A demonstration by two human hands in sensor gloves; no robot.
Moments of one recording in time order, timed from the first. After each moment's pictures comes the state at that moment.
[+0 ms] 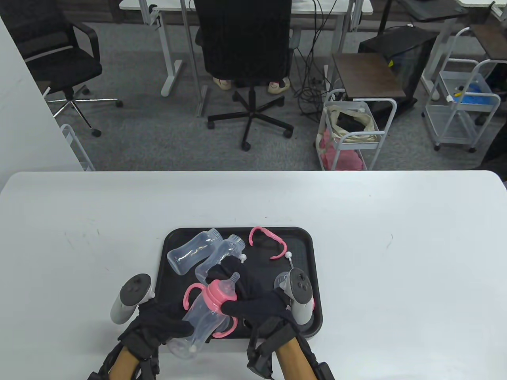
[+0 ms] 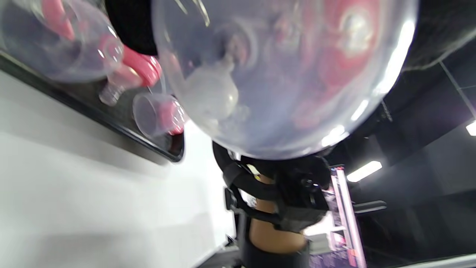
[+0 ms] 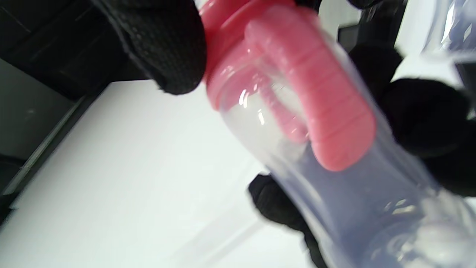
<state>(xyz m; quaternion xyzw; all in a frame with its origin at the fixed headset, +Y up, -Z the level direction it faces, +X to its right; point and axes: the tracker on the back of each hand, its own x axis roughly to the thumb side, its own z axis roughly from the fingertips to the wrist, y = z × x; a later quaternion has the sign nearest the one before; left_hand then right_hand) -0.246 -0.721 -0.316 -0.28 -0.37 0.54 0.70 0.013 -0.696 -0.317 0.32 0.11 0.60 0.73</state>
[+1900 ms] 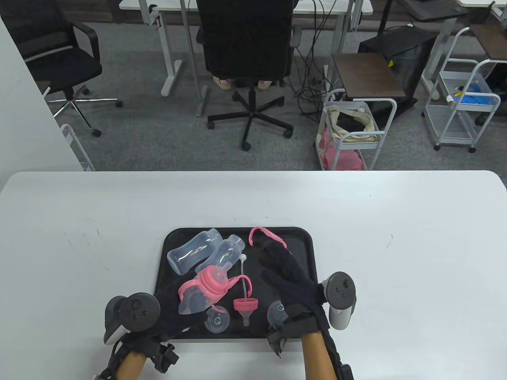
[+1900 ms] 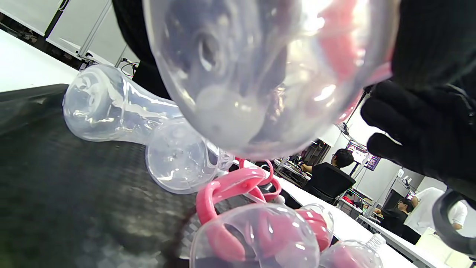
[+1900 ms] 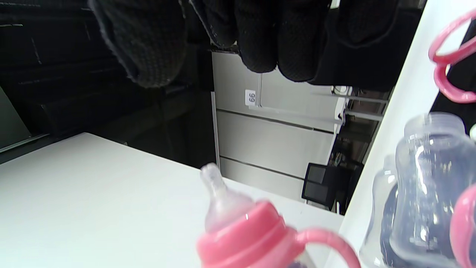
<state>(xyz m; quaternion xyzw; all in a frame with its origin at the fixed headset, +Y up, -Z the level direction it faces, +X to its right) -0.257 -0.705 -0.303 0.03 -0.21 0.28 0.93 0.099 -0.689 -0.324 0.17 -0.08 0.71 0.68</state>
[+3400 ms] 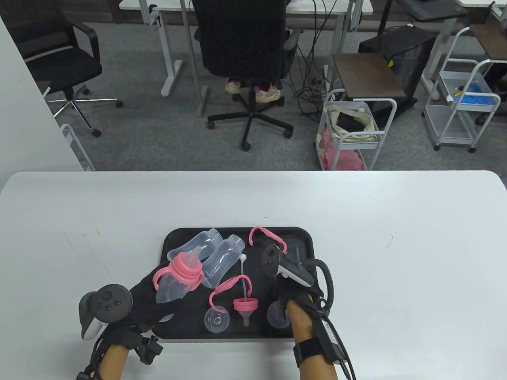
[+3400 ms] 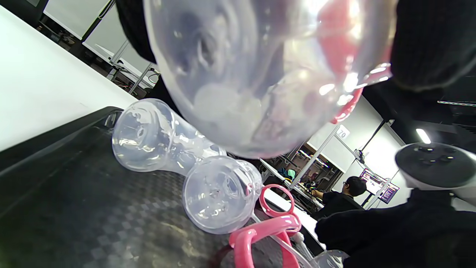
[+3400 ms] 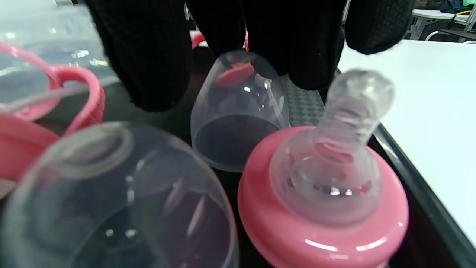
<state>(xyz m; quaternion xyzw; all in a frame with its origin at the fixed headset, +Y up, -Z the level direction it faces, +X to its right) -0.301 -0.703 -0.315 0.04 -0.17 0.34 0.92 0.050 -0.721 -0.396 0.04 0.16 0.99 -0.01</state>
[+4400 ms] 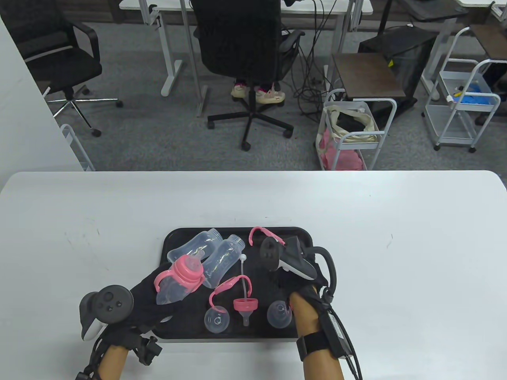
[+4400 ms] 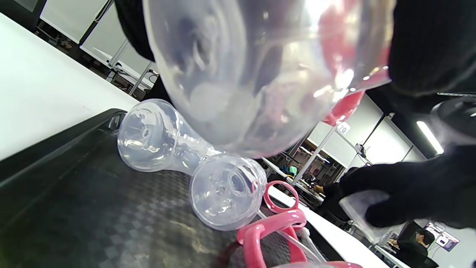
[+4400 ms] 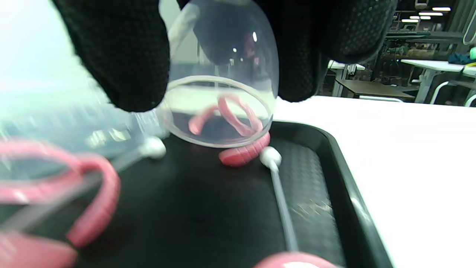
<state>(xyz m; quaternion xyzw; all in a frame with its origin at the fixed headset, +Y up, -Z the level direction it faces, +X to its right) -0.301 -0.705 -0.314 0.04 -0.17 0.31 0.93 0.058 -0.661 -0.387 0.07 0.04 1.00 0.05</state>
